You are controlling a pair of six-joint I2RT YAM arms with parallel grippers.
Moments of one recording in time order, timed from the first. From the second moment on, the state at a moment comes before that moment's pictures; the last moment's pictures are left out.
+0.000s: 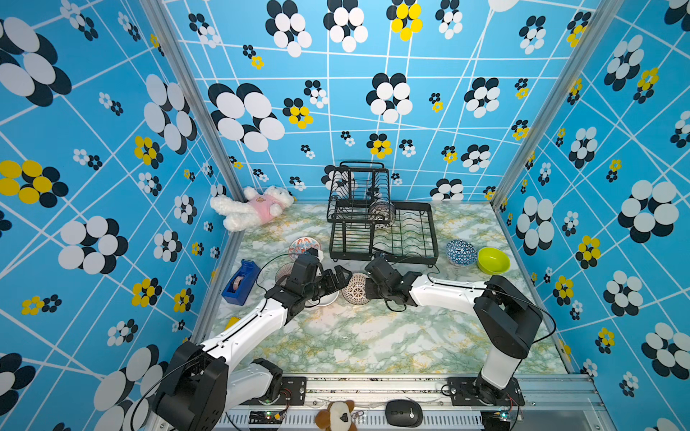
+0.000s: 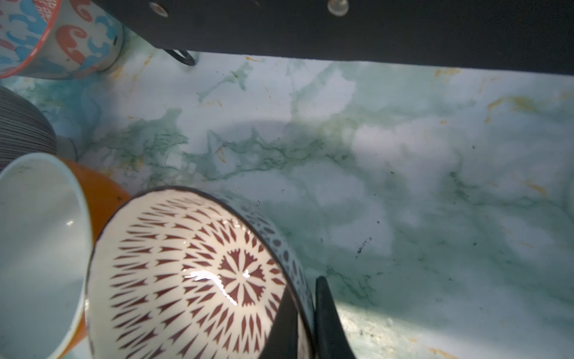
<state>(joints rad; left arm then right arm) -0.45 1.18 0.63 -0.11 0.27 -0.83 0.86 1.79 1.06 -0.23 0.18 0.69</state>
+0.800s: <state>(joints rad) -0.61 1.32 0.73 -0.08 0.22 -0.83 0.86 1.50 0.95 -0.24 0.46 0.64</state>
